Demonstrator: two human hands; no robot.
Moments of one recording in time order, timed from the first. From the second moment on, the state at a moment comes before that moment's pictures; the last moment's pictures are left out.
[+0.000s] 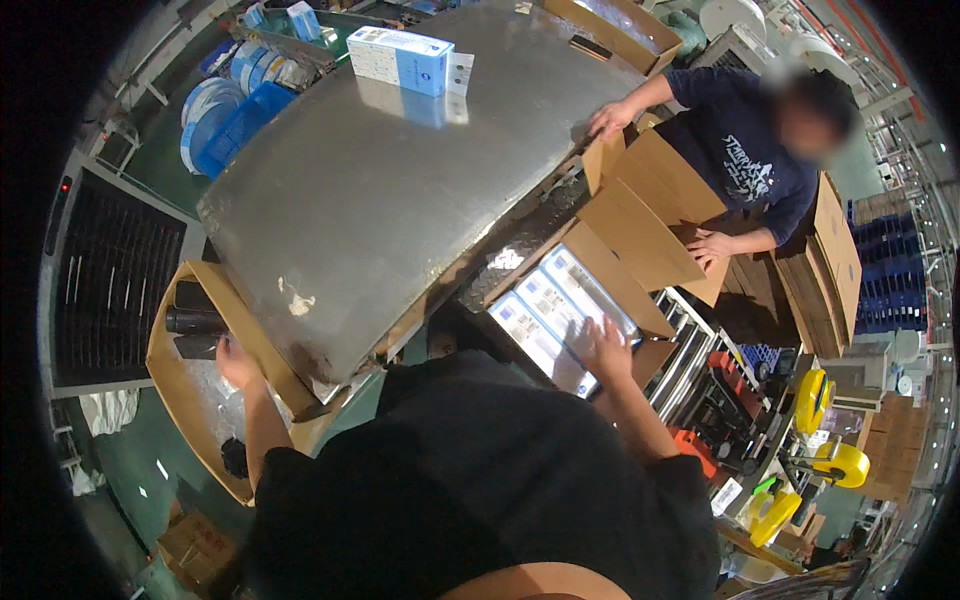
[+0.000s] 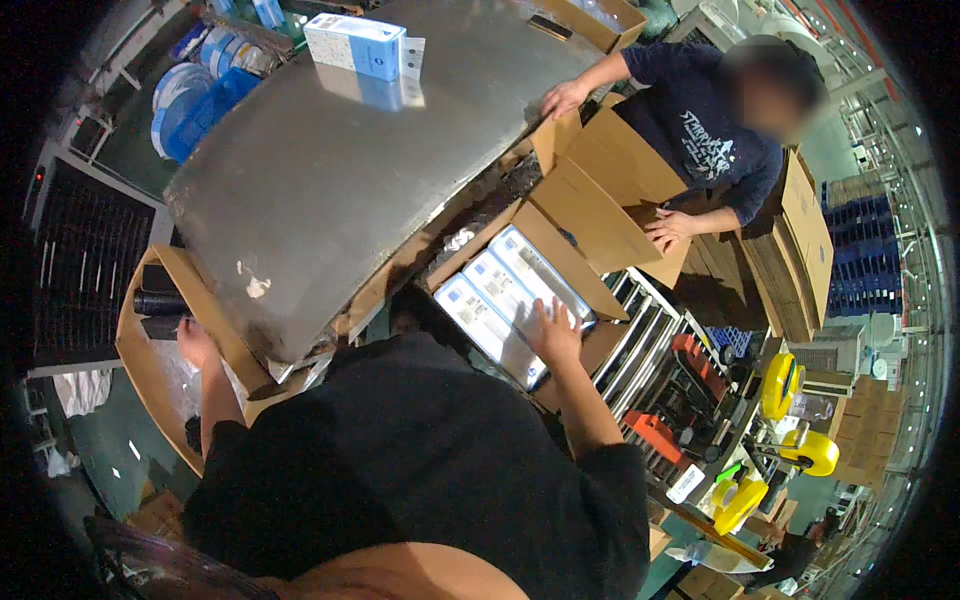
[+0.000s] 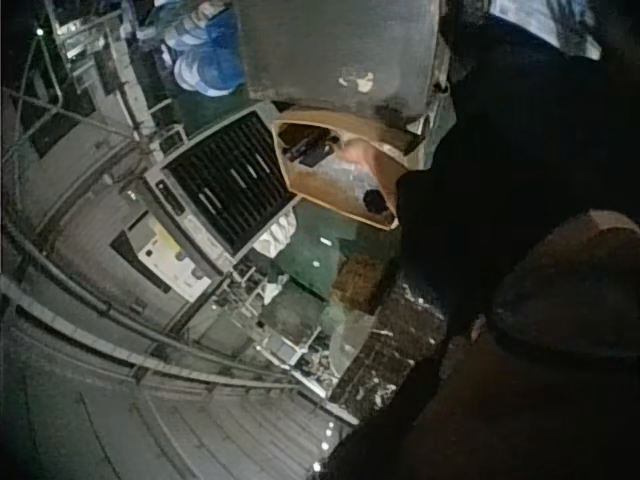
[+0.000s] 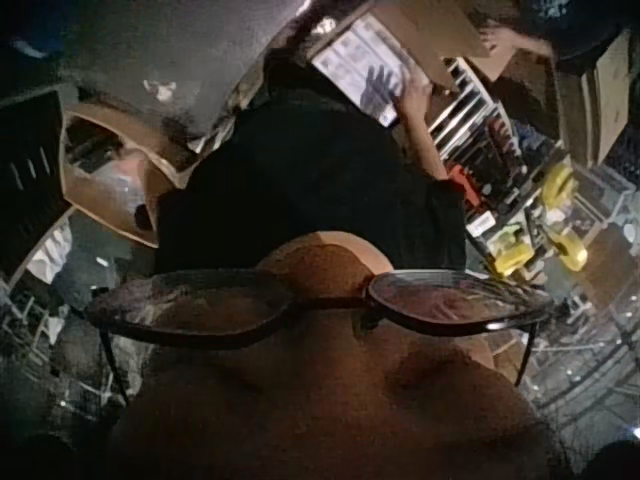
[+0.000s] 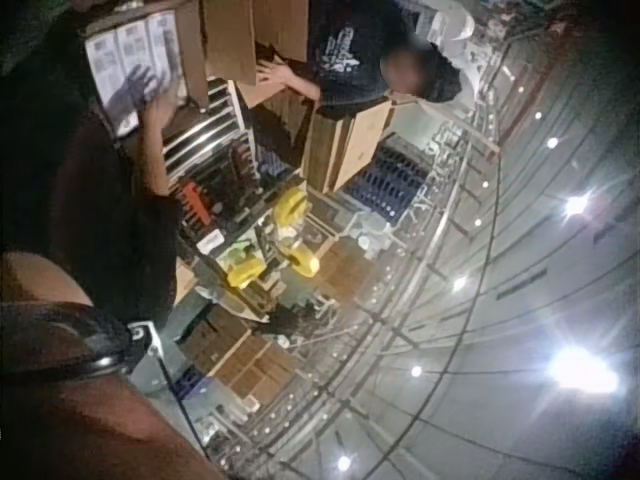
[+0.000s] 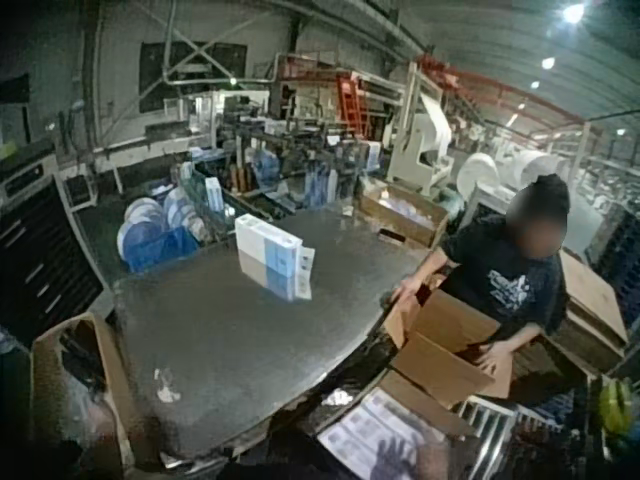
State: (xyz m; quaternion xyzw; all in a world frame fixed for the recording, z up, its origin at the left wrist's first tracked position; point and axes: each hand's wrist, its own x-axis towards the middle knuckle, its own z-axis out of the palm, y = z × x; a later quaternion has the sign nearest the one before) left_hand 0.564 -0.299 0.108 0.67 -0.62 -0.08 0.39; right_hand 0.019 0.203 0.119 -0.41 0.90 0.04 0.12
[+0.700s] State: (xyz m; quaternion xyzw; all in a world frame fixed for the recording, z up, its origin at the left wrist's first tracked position) left_hand 0.753 -0.242 0.062 0.69 -0.71 0.01 -0.12; right_hand -0.043 0.349 0.056 -0.08 0.95 -0.28 0.09
